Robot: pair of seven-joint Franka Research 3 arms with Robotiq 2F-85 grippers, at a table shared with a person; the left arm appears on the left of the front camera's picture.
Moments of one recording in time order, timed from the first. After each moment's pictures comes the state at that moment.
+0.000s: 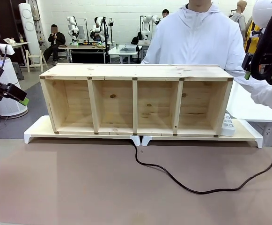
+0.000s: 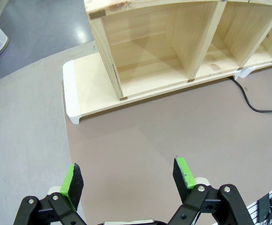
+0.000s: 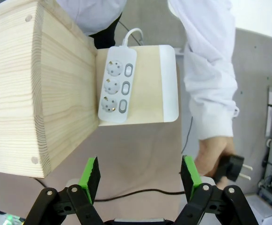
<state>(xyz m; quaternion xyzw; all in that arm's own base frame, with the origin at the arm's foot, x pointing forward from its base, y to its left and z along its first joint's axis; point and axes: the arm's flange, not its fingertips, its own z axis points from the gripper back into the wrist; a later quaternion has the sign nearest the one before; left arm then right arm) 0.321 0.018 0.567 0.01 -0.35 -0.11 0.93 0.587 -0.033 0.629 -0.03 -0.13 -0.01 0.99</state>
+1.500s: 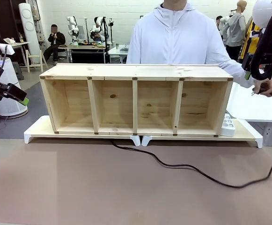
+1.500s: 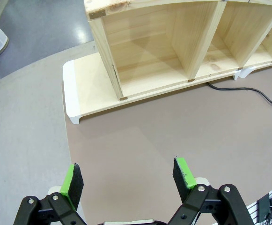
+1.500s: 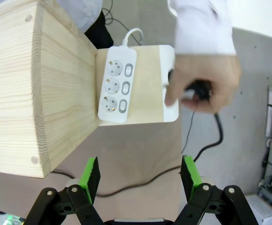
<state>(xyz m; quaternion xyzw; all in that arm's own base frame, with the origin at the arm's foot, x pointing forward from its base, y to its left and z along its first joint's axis) 0.321 0.018 0.567 0.01 -0.35 -0.11 0.93 0.587 -0.033 0.629 -0.03 -0.13 -0.01 0.99</state>
